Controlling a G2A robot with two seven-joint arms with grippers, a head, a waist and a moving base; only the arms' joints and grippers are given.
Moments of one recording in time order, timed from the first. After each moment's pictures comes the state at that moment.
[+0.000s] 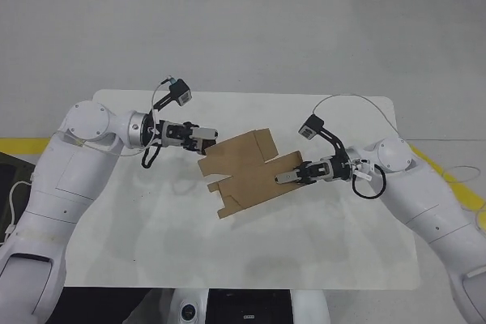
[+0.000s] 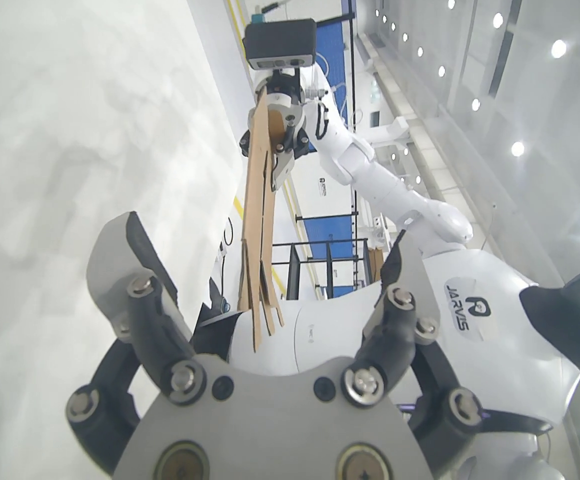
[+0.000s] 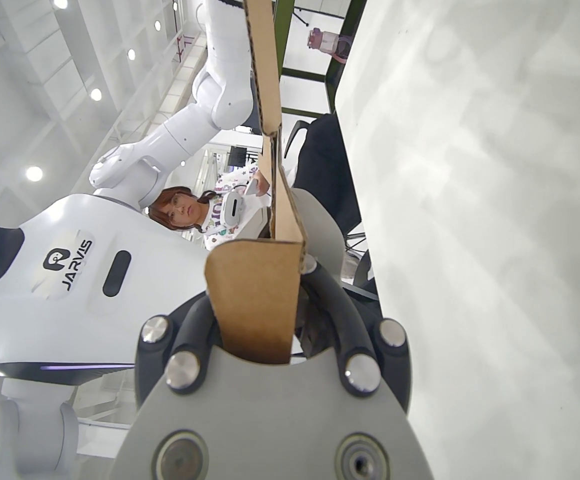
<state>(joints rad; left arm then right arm) 0.61 -0.99 -1.01 -1.23 -0.55 -0.20 -1.35 -0.61 -0.98 0.70 -1.17 0.81 -0.45 1.37</state>
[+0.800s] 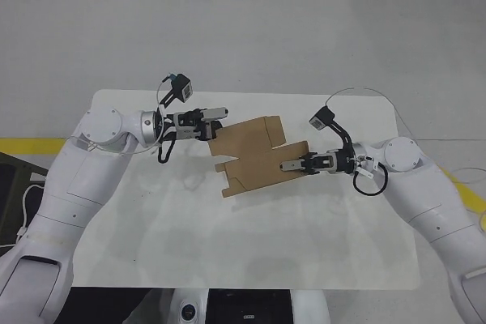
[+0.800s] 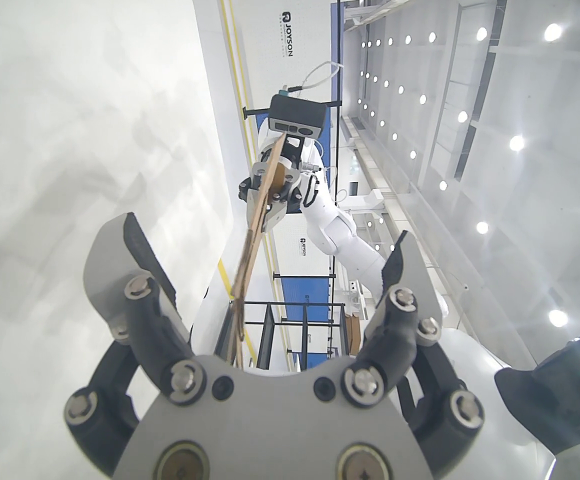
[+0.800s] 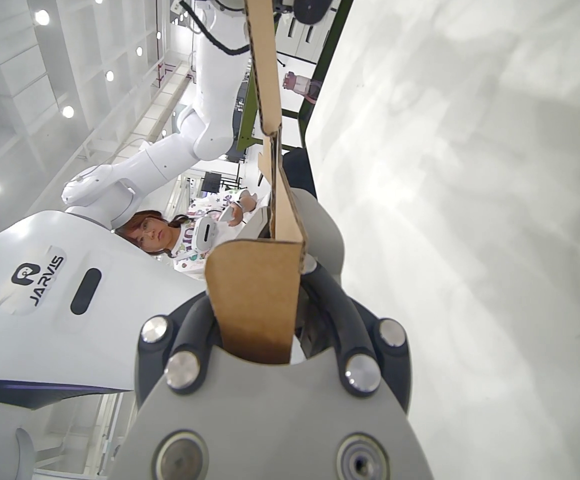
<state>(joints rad) 0.65 -1.02 -1.00 -1.26 -0.58 -0.11 -1.14 -0.63 -0.99 0.77 -1.14 0.69 -0.51 1.30</state>
